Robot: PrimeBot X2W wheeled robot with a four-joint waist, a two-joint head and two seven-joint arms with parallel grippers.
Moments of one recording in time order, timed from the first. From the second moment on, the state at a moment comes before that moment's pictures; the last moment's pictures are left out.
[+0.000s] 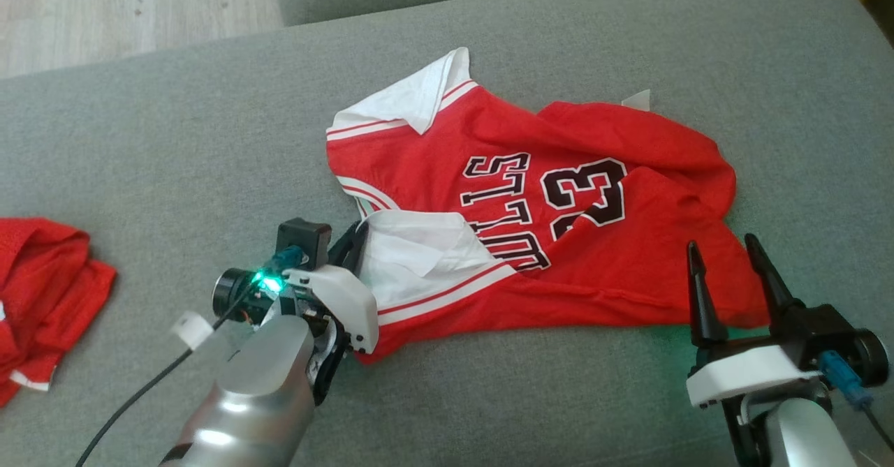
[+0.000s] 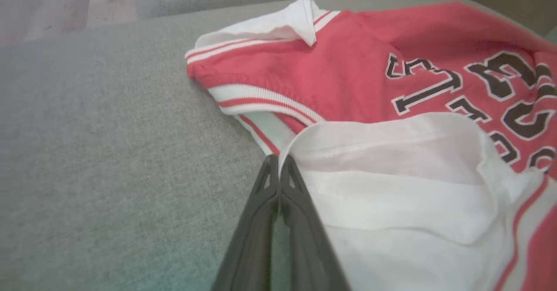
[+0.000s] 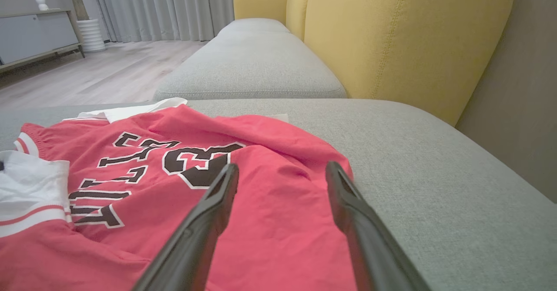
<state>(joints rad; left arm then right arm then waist) -0.63 0.04 -0.63 1.00 -0.49 -0.07 -0.08 -0.05 -0.04 -0.03 0.27 -0.01 0.12 -0.25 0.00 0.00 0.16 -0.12</state>
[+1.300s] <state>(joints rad) -0.24 0.20 -0.48 0.35 -0.39 0.04 -0.25 0.10 -0.04 -0.13 0.48 0.19 0.12 -0.25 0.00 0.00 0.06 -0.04</state>
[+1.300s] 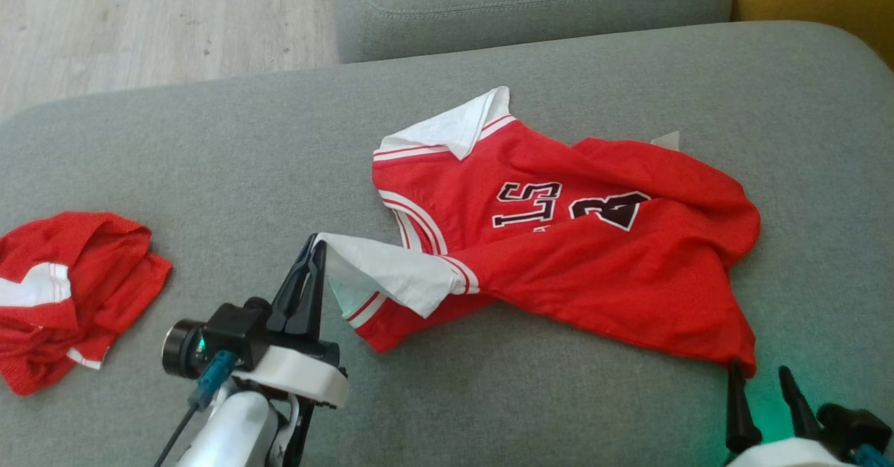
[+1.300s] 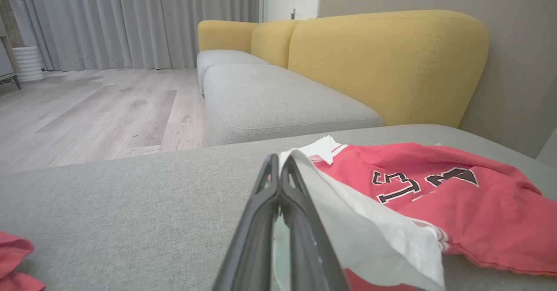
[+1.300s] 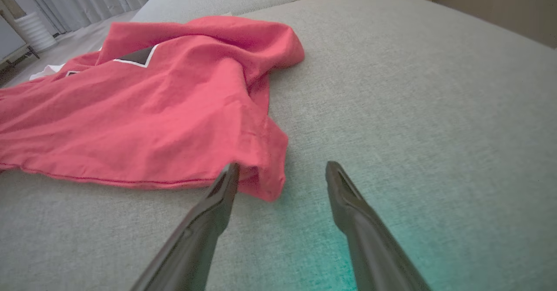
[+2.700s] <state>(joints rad) -0.20 0.21 -0.41 0.36 -0.38 0.08 -0.25 0.03 -0.04 -0.03 0.65 0.34 0.12 -0.21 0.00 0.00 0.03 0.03</state>
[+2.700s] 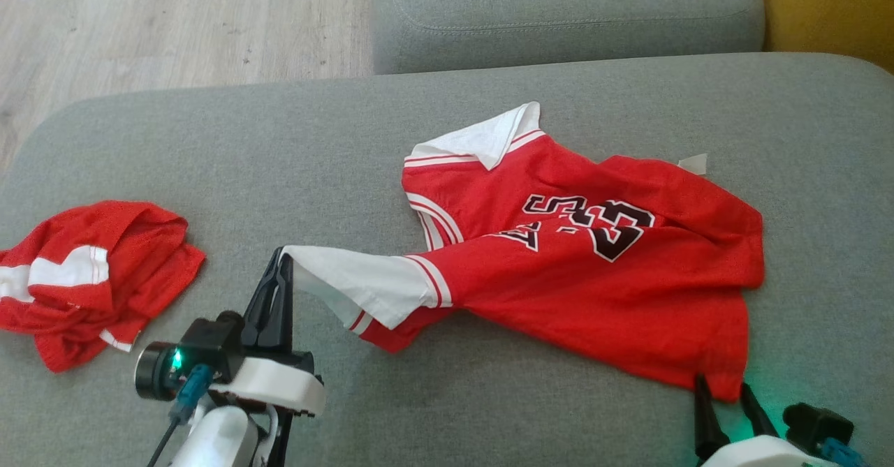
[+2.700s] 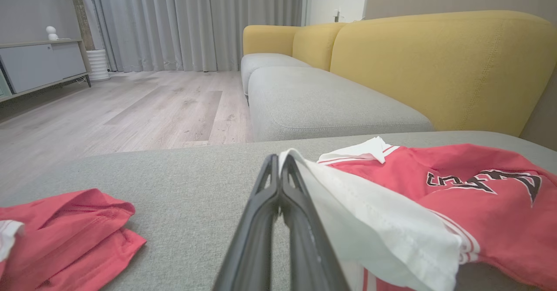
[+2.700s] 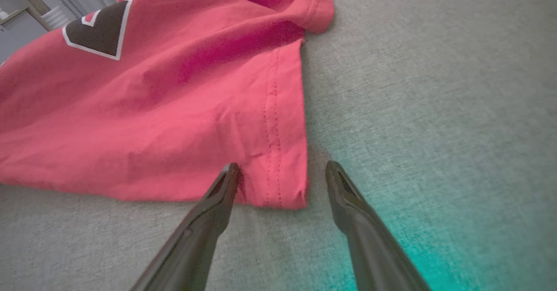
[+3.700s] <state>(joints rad) -0.48 0.27 -0.34 0.21 -0.38 0.02 -0.25 -0.38 -0.31 0.12 0.12 0.44 0.12 -0.02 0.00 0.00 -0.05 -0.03</state>
